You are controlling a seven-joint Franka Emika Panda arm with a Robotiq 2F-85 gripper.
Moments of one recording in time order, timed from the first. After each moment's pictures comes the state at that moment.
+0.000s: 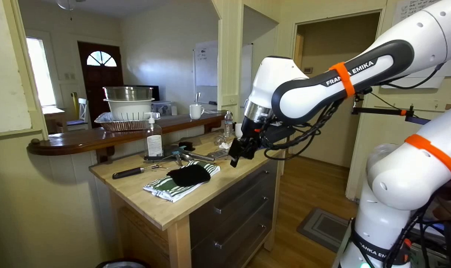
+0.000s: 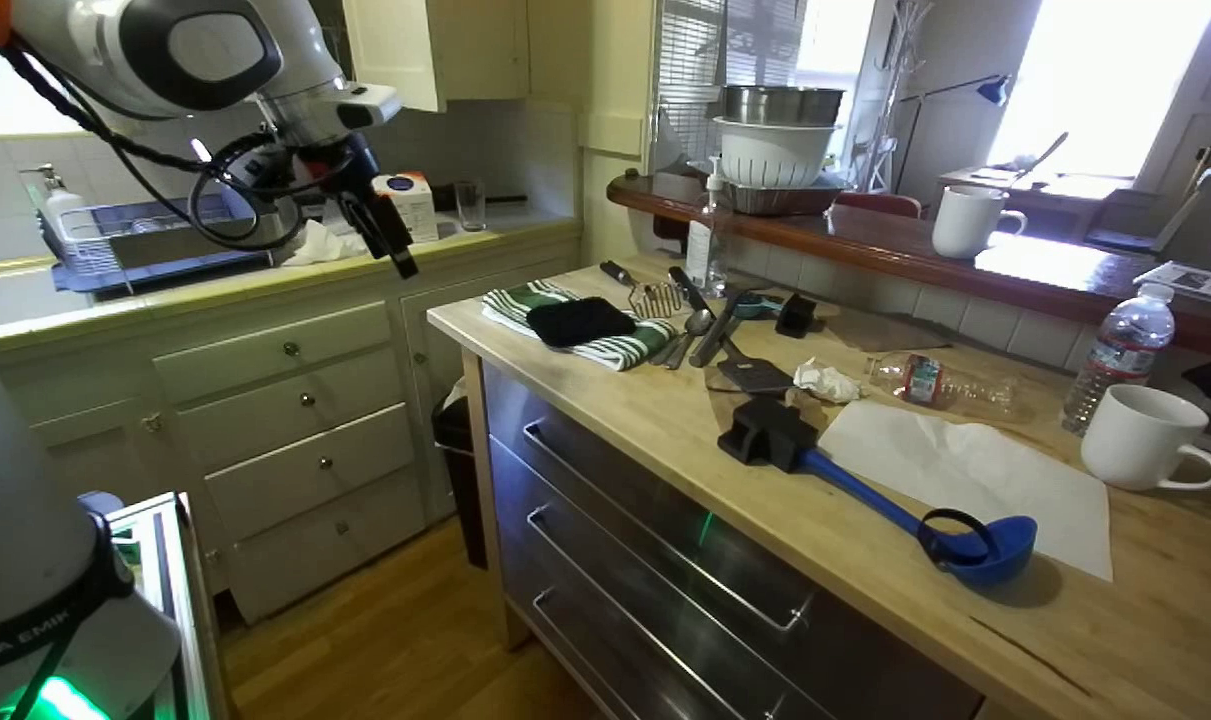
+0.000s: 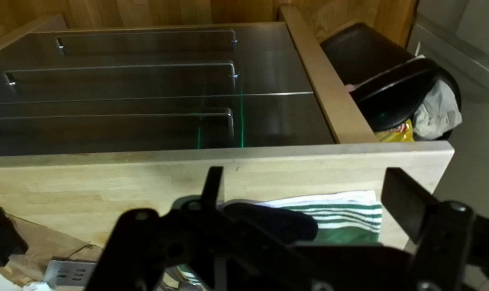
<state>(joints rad) 0.14 -0.70 0.25 -2.75 0.09 2.39 0.27</state>
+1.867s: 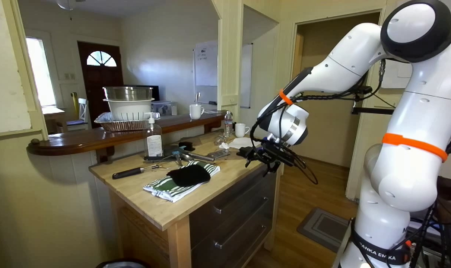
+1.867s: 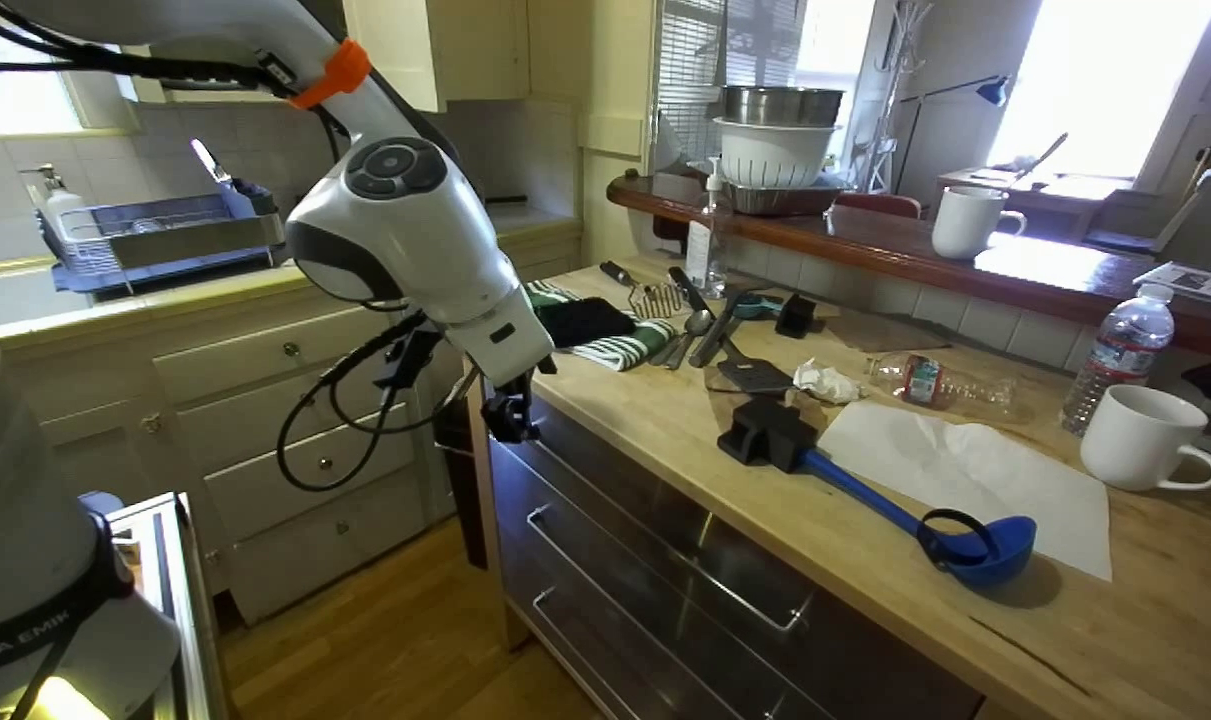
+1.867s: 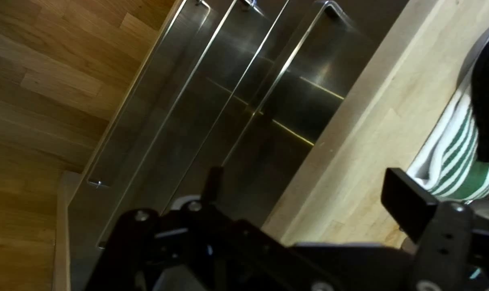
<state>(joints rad) 0.25 -0.21 -0.37 -2.75 0.98 2.91 -0.16</state>
